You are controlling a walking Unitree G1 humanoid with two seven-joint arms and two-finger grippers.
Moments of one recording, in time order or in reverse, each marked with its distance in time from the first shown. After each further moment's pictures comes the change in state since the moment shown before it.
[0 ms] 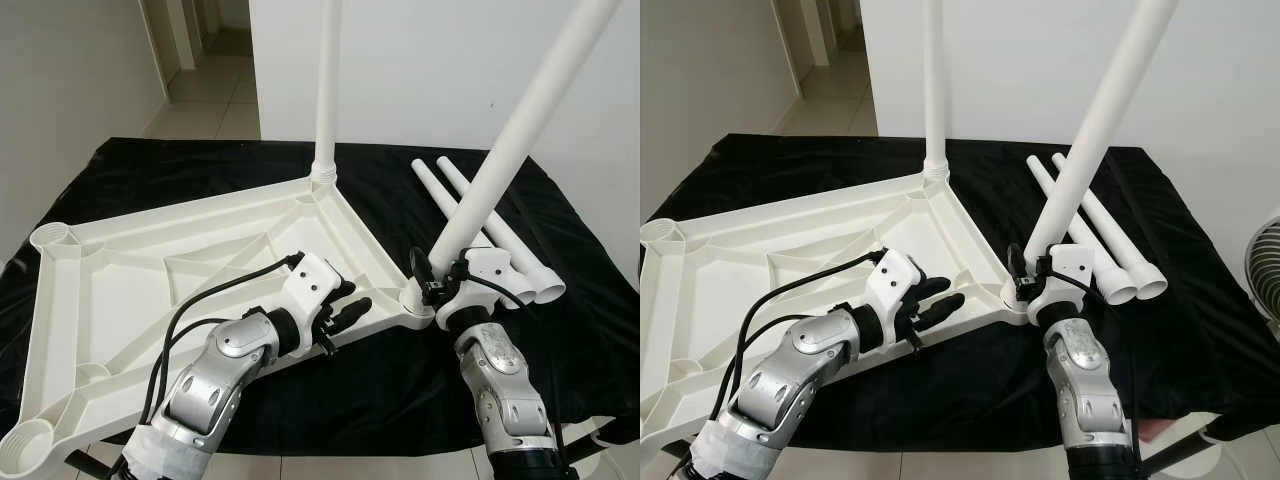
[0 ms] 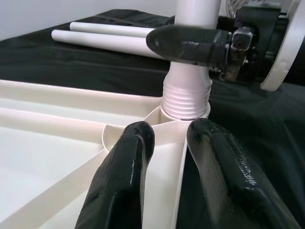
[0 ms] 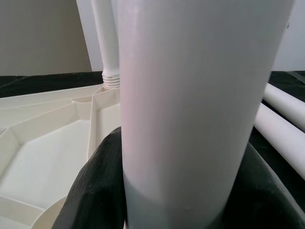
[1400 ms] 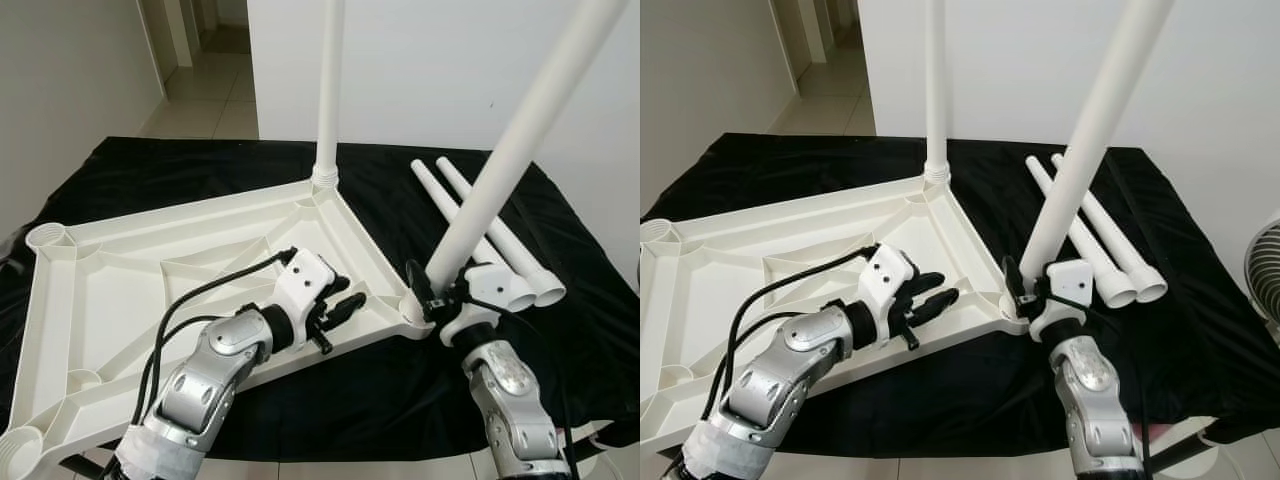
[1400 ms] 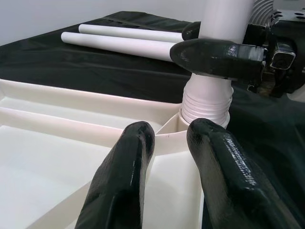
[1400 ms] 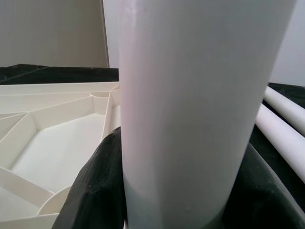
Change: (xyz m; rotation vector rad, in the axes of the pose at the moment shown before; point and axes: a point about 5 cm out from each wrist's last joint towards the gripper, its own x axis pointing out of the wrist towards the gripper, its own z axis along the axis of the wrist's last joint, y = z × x) left arm -0.006 0.006 0.001 0.004 0.009 0.023; right arm -0.016 0.001 -0.005 -0.044 0.011 0.089
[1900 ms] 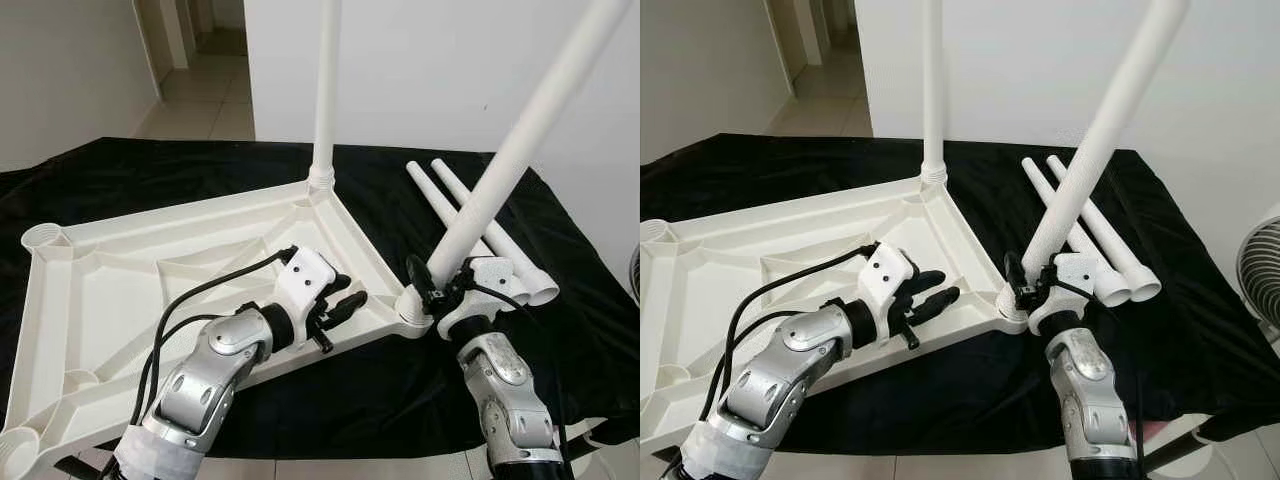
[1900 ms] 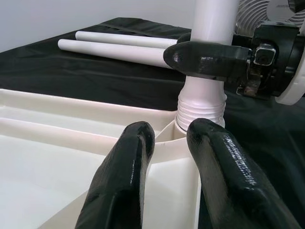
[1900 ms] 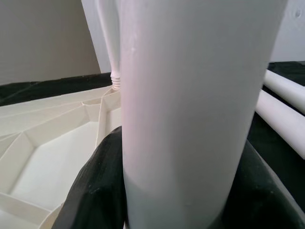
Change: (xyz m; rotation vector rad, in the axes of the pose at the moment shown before) left arm -0.001 -0.001 0.004 0.008 -0.012 -0.002; right arm 0.002 -0.003 -0.006 0.149 0.025 -0.057
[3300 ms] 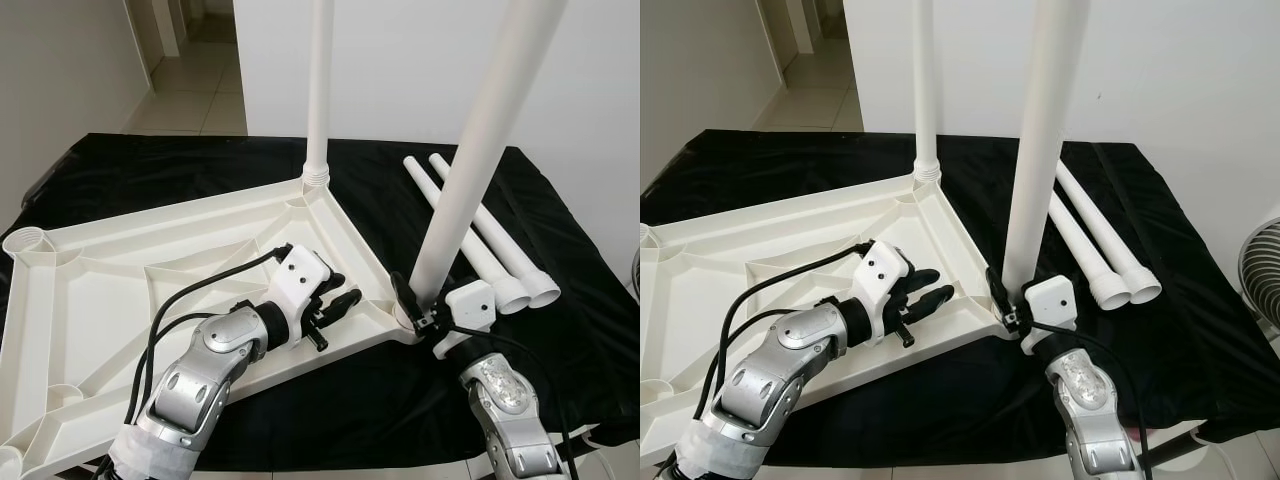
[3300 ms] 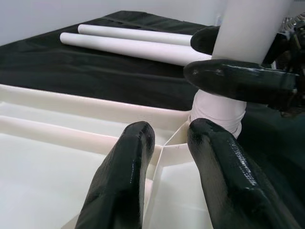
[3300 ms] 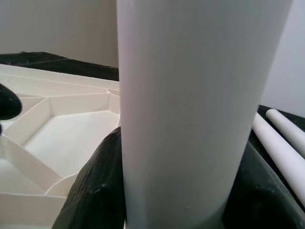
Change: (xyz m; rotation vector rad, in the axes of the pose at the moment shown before) left arm -0.004 0.003 0.001 0.006 0.011 0.012; right arm -0.017 0.016 -0.001 -0.261 -0.088 0.200
